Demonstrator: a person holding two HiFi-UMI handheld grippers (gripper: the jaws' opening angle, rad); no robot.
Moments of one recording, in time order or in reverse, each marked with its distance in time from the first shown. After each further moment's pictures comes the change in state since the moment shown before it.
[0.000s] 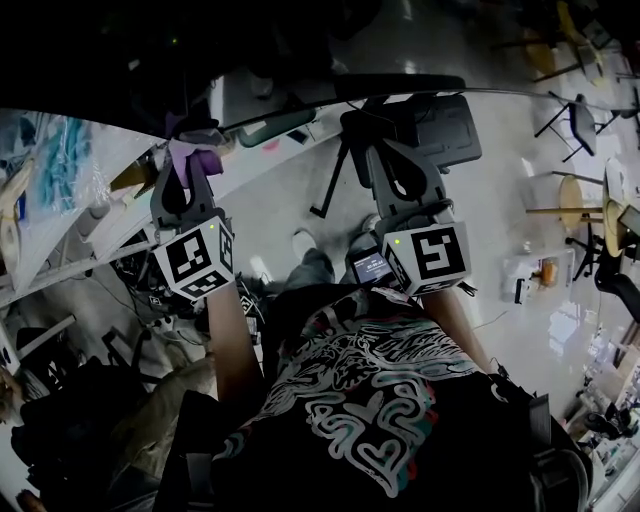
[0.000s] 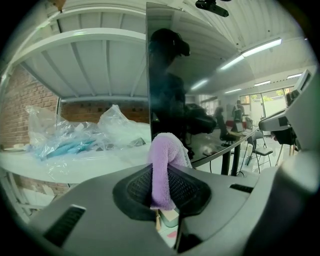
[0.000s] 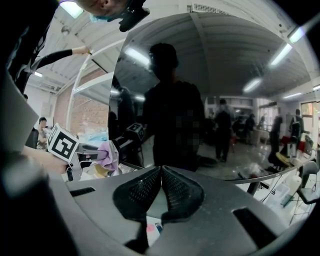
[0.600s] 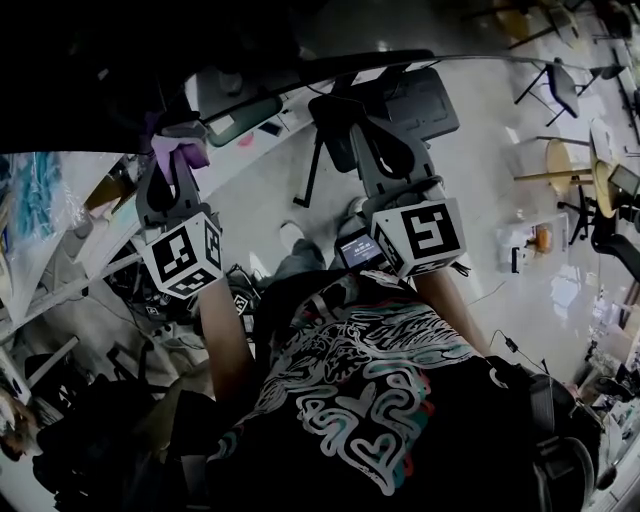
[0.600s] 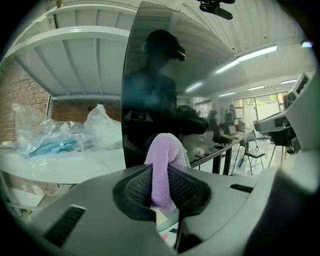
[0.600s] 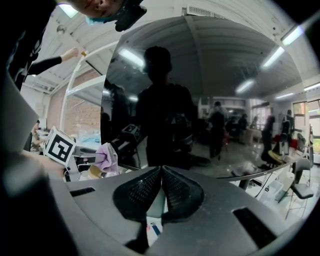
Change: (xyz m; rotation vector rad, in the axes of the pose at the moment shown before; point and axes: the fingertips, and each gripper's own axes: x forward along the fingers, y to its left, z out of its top) left arm 0.011 -0.041 0.008 -0.004 -0.014 -0.082; right arm -0.017 -0.032 0.000 0.034 -0.008 -0.065
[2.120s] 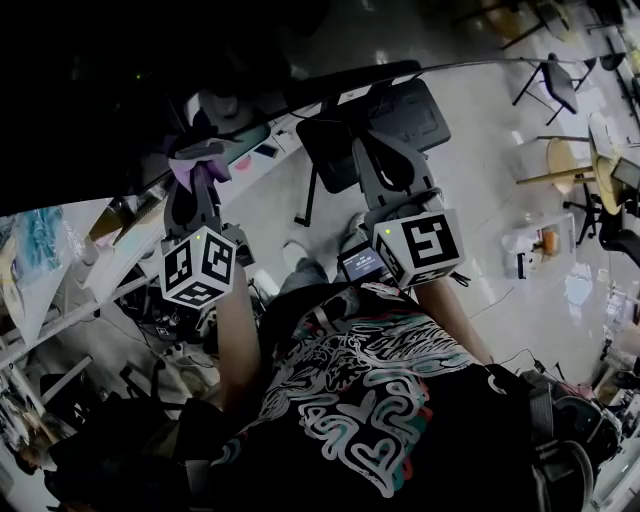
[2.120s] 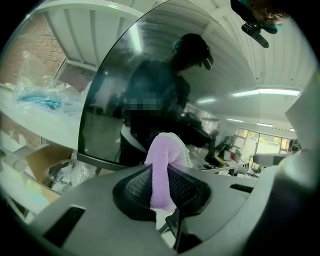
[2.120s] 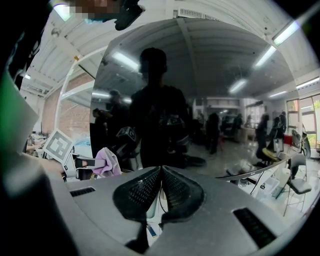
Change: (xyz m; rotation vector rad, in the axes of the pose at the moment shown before) left arm 0.029 -0.070 0.003 -0.370 0.014 -0.086; right arm -0.012 -0.060 -0.001 0.036 -0.018 -0.044
